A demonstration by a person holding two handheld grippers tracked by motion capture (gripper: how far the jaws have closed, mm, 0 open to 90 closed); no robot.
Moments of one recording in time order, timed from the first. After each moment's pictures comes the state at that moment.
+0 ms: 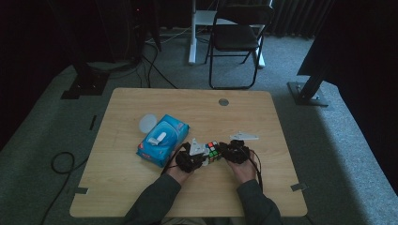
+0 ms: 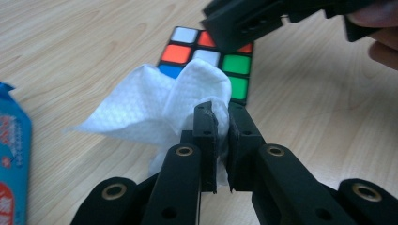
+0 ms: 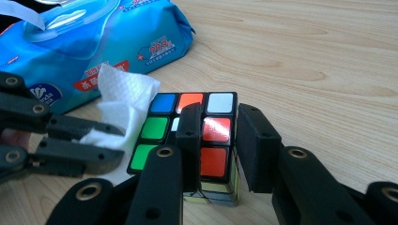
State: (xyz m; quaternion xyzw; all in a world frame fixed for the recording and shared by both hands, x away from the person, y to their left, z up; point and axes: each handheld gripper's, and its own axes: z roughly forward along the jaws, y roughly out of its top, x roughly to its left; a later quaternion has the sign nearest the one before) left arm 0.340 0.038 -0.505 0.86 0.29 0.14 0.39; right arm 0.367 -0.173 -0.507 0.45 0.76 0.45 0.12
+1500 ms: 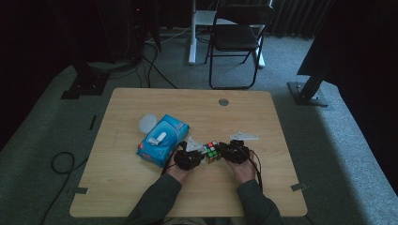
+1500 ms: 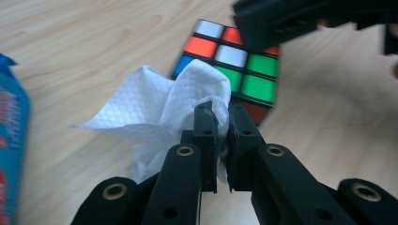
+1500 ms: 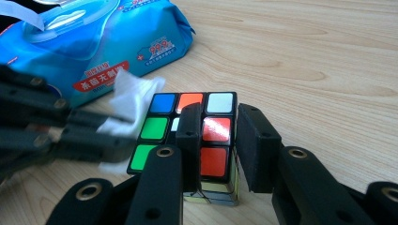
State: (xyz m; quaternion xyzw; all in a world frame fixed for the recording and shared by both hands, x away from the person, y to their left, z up) left arm 0.346 0.045 -0.514 0.84 0.34 0.12 0.41; right arm 0.366 -0.171 -0.507 0.45 0.76 0.45 0.12
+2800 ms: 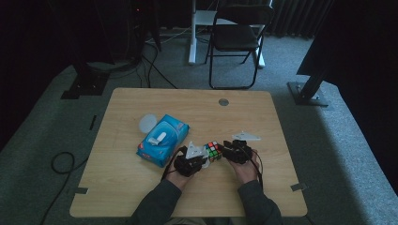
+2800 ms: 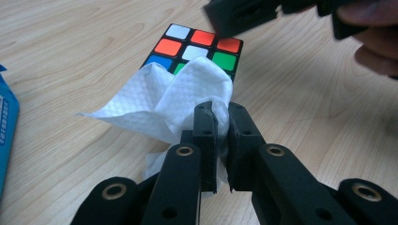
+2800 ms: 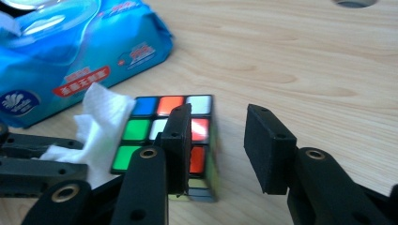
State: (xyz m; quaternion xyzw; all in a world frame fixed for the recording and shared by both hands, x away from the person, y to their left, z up) left arm 0.327 0.045 -0.509 0.84 0.33 0.13 0.42; right arm 0.363 -0.179 -0.501 0.47 0.75 0.44 0.15
